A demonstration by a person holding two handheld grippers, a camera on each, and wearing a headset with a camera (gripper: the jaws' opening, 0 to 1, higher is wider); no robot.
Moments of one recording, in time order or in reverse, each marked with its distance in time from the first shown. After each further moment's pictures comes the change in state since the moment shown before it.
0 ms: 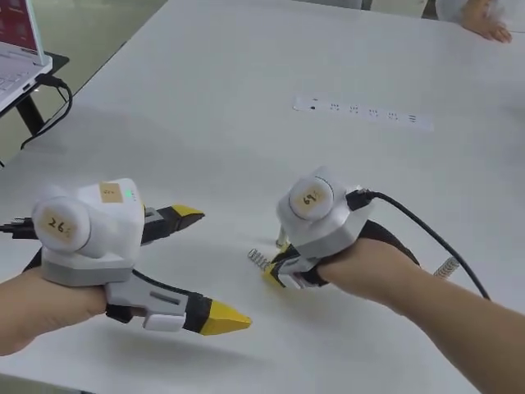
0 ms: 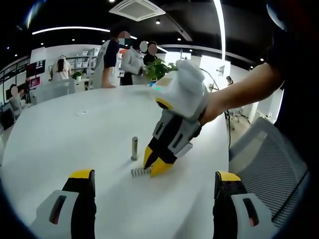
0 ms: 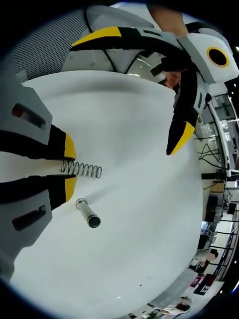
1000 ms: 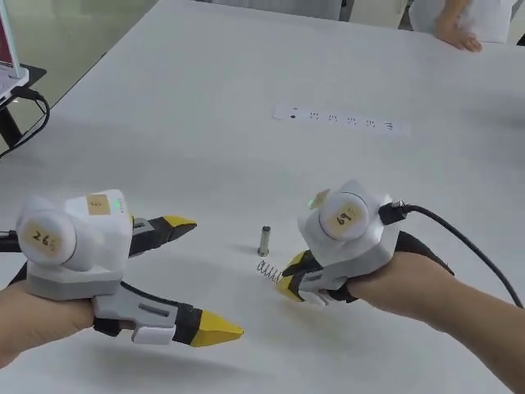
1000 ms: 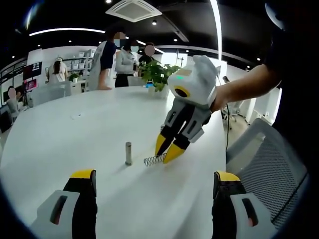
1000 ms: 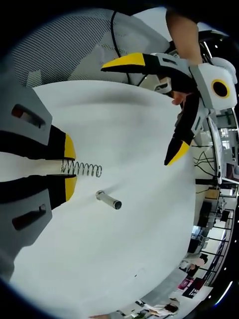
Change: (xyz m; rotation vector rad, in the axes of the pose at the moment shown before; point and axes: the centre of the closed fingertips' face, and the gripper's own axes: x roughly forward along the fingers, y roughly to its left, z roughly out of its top) left arm 0.007 -0.013 0.010 0.016 -0.007 -0.029; right arm -0.047 -0.002 -0.020 -0.064 -0.020 -0.005
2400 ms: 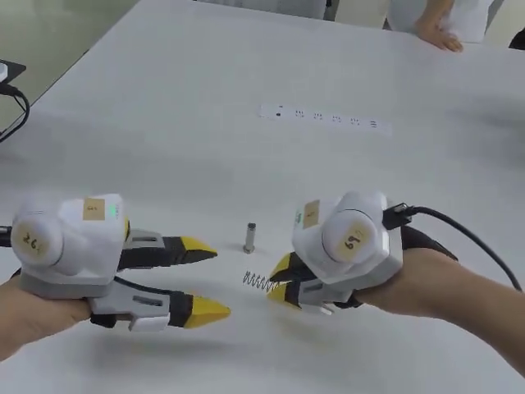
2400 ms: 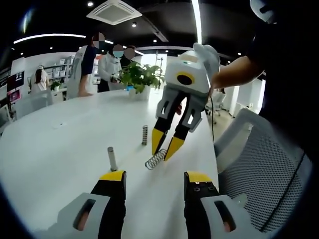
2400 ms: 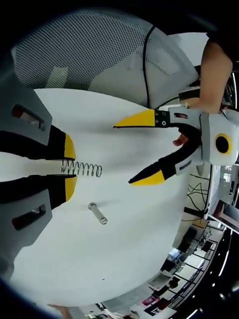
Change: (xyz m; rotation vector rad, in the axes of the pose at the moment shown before) left arm 0.012 -0.019 -0.002 0.111 -0.026 -0.155; right arm -0.019 0.026 0.003 -0.290 -0.004 0.066
